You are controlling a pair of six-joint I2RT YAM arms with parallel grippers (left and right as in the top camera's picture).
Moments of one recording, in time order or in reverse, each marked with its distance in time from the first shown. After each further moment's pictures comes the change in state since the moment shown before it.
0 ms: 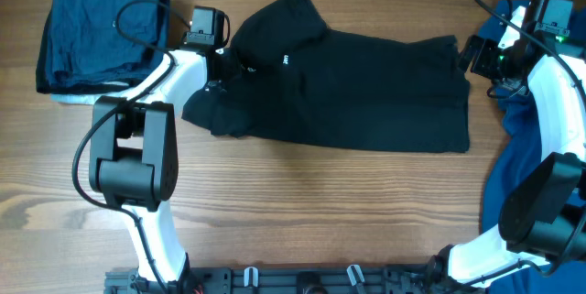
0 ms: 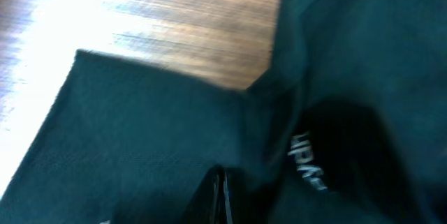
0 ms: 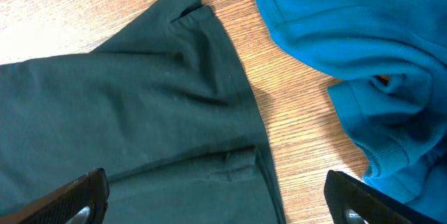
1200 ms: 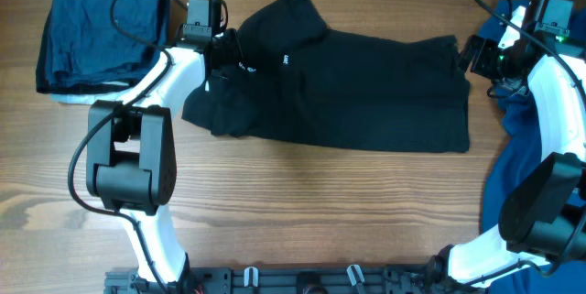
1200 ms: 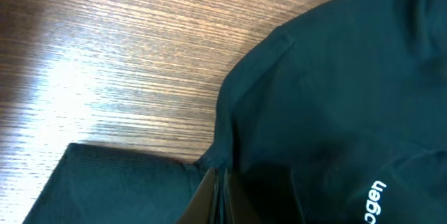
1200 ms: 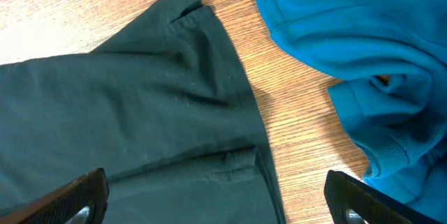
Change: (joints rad) left arm 0.000 -0.026 0.023 0.149 0.032 -0.001; right arm 0.000 0.000 0.000 0.000 0.000 0.000
